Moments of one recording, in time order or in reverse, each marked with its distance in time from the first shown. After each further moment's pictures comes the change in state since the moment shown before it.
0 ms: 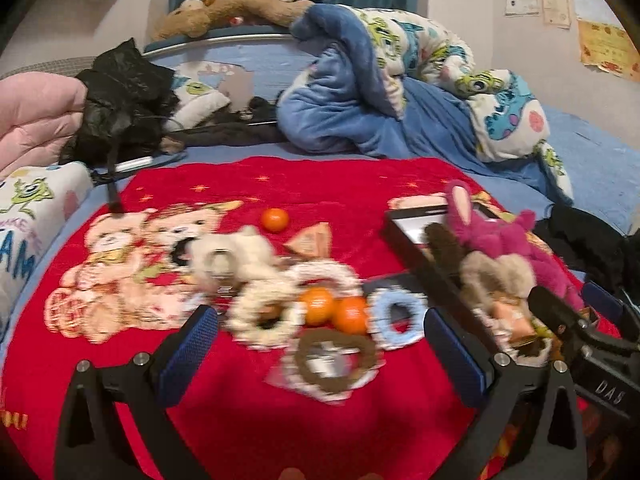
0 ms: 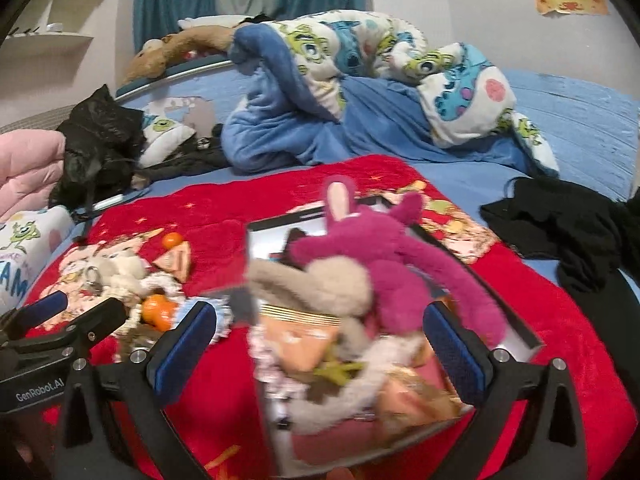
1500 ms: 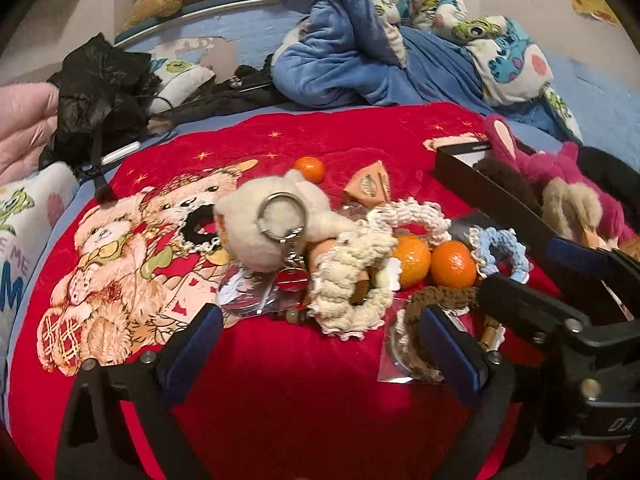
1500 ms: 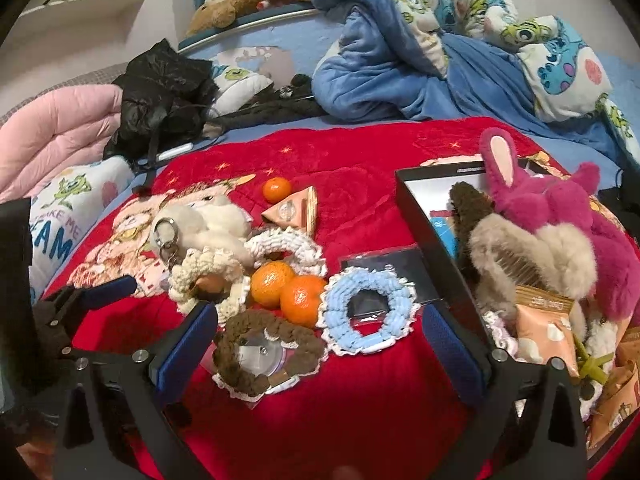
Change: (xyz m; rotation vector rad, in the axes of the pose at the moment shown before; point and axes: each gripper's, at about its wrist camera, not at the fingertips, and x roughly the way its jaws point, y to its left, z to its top) left arm 0.070 0.051 -0.023 0.154 0.127 -0.013; right arm 0.070 0.111 -0.020 -0.080 0.157 0.243
